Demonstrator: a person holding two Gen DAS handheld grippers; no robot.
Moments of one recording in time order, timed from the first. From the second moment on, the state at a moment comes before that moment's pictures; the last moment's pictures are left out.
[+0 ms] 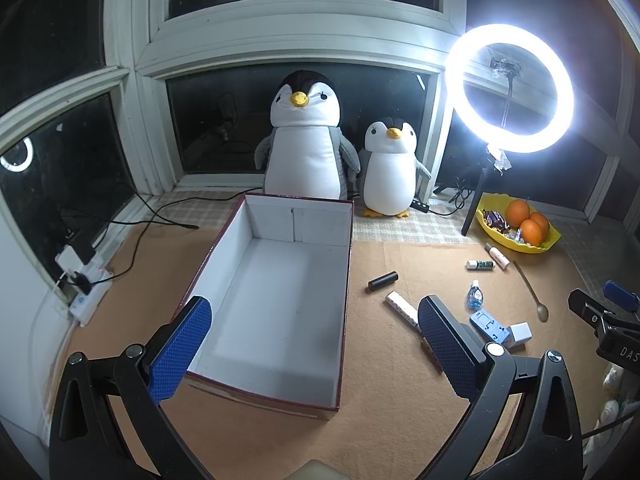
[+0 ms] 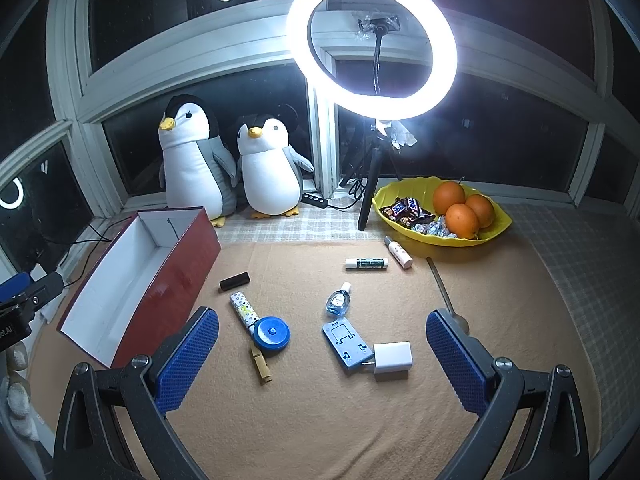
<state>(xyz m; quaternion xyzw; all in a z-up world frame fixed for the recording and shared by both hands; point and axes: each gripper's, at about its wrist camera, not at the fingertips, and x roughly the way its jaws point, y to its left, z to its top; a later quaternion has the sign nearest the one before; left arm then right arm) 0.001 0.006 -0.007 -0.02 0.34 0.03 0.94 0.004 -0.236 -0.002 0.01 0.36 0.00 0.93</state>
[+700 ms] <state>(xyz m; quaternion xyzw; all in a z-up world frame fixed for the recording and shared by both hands) 0.000 0.010 -0.009 -0.02 0.34 0.03 0.94 0.008 -0.234 -0.009 0.01 0.37 0.01 0.93</state>
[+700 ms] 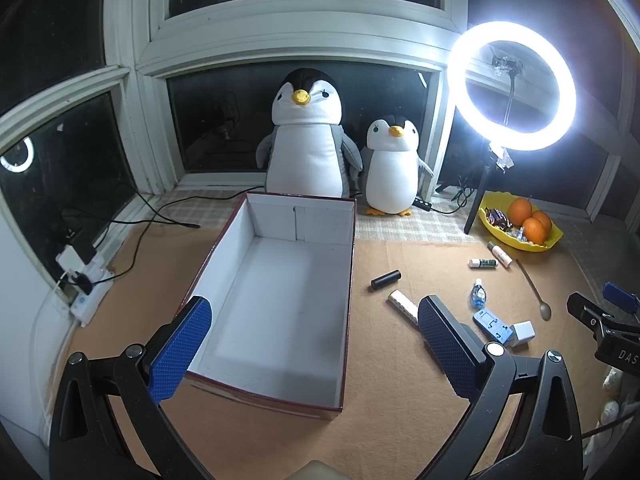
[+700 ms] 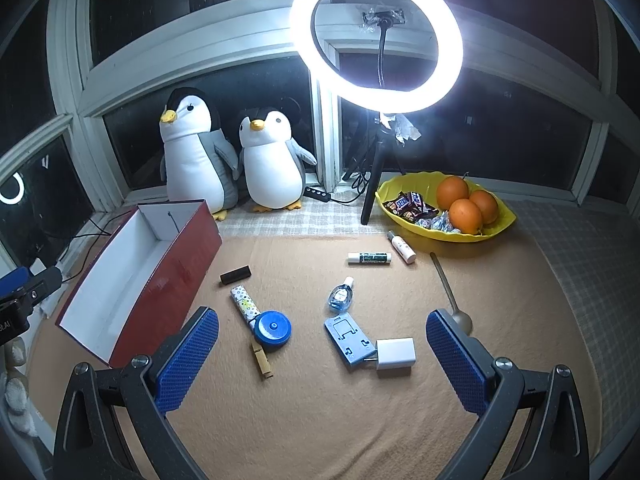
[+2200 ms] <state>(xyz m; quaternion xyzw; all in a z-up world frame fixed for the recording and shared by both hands) 0.020 0.062 -0.047 -0.02 0.38 0.10 0.92 0.024 -0.215 -0.039 0.00 0.40 0.05 0.91</state>
